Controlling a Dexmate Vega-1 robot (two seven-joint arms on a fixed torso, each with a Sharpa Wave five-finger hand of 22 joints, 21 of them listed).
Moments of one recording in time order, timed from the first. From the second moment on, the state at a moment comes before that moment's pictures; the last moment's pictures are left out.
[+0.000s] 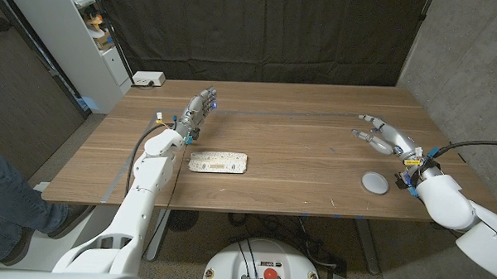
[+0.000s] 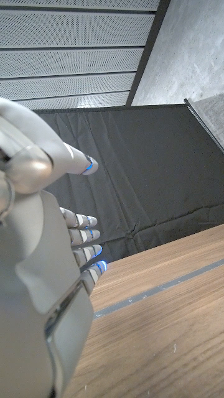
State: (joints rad) left arm 0.84 0.16 -0.06 -1.32 -0.18 -0.06 -0.36; left_hand 0.21 0.07 0.42 -0.11 0.18 0.05 0.06 0.18 0.17 0.01 0.03 0.20 0.19 -0.06 0.06 0.19 0.18 -0.07 0.07 0.19 0.18; right arm -1.67 -0.84 0.17 -2.15 -0.23 -0.07 -0.22; right_hand 0.42 0.08 0.40 -0.16 0.18 0.18 -0.05 0.19 0.20 0.14 -0.01 0.19 0.22 0.09 0.04 0.21 0.26 0.14 0.10 0.45 0.16
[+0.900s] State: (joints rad) left arm 0.84 0.16 -0.06 -1.34 -0.18 -0.06 -0.36; left_hand 0.21 0.07 0.42 -0.11 0.18 0.06 0.07 0.18 0.17 0.01 0.03 0.20 0.19 -0.06 0.06 0.19 0.18 -0.07 0.07 0.19 0.18; right arm -1.79 -0.75 0.29 -2.28 -0.44 -0.16 -0.11; right_hand 0.46 0.05 0.39 -0.16 0.18 0.17 -0.06 0.19 0.20 0.12 -0.01 0.19 0.21 0.10 0.07 0.21 0.24 0.15 0.16 0.42 0.16
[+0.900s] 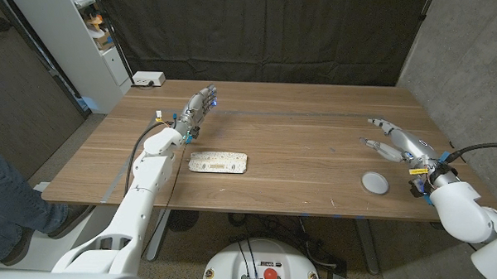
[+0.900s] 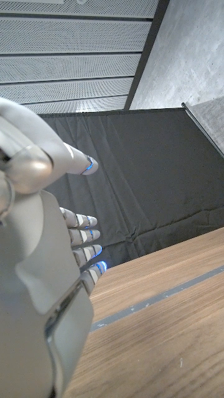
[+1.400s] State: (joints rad) left arm 0.85 0.16 -0.06 -1.35 -0.18 -0.06 -0.36; left_hand 0.21 0.08 0.42 -0.11 0.18 0.06 0.07 0.18 0.17 0.01 0.03 0.20 0.19 -0.06 0.06 0.19 0.18 -0.08 0.08 0.19 0.18; right arm -1.83 -0.72 0.32 -2.35 -0.56 -0.24 0.02; right_hand 0.48 0.01 0.39 -0.17 0.19 0.13 -0.06 0.19 0.20 0.09 0.02 0.19 0.21 0.11 0.08 0.21 0.22 0.17 0.19 0.41 0.17
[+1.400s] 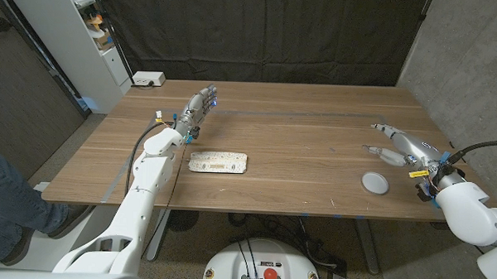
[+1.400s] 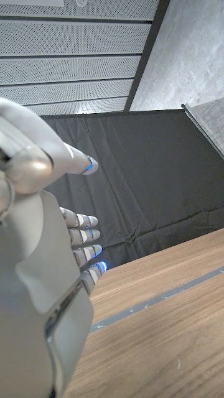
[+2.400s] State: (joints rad) left arm 0.86 0.15 -0.07 -1.35 -0.19 -0.07 -0.36; left_hand 0.21 0.08 0.42 -0.11 0.18 0.06 0.07 0.19 0.17 0.01 0.03 0.20 0.19 -0.05 0.05 0.19 0.18 -0.08 0.09 0.19 0.18; right arm -1.83 -0.72 0.28 -2.46 -0.75 -0.40 0.24; right_hand 0.50 -0.07 0.37 -0.17 0.22 0.04 -0.03 0.18 0.20 0.05 0.05 0.19 0.20 0.11 0.11 0.21 0.21 0.18 0.21 0.37 0.17
